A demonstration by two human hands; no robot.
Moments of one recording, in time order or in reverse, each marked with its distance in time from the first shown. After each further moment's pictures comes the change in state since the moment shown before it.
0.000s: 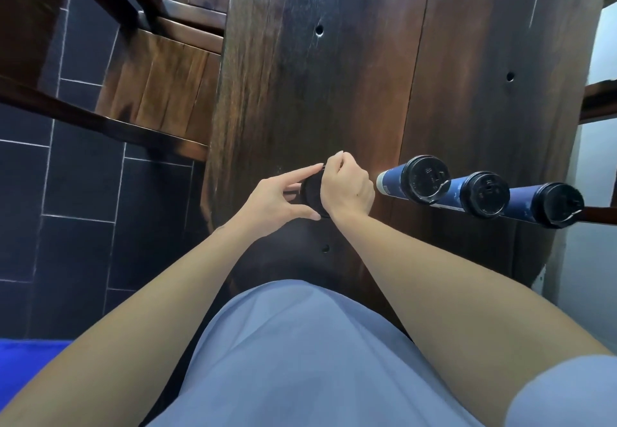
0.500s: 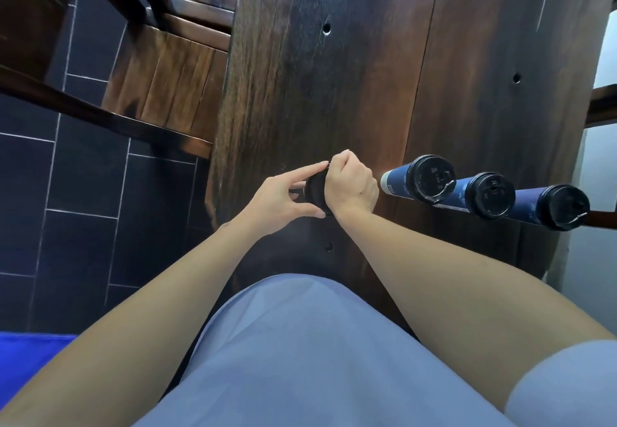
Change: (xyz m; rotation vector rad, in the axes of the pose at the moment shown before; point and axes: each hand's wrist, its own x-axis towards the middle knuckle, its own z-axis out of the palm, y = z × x) left_hand -0.005 0.003 0.001 0.016 -0.007 0.017; right_hand -0.001 0.002 0.003 -0.041 -0.007 -0.016
